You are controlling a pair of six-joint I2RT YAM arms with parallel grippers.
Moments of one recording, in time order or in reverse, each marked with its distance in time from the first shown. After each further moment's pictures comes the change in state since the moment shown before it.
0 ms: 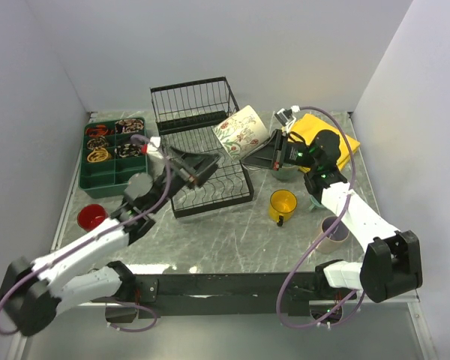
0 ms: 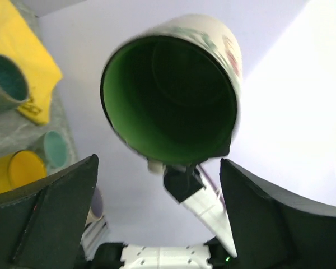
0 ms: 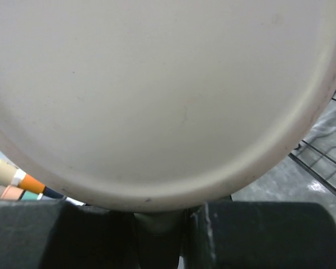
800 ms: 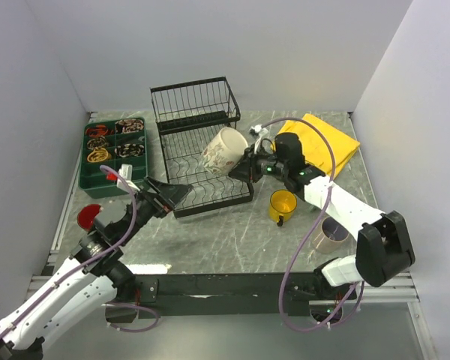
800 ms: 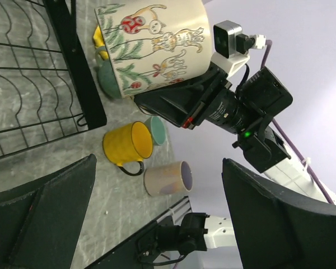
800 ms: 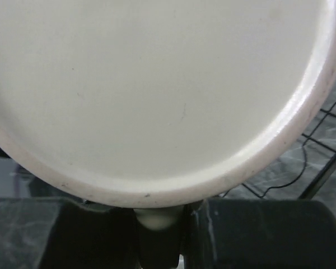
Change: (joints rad) left arm 0.036 -0.540 -0.130 -0.654 -0.123 0.244; right arm 0.179 0.117 0.073 -0.568 0.443 -0.867
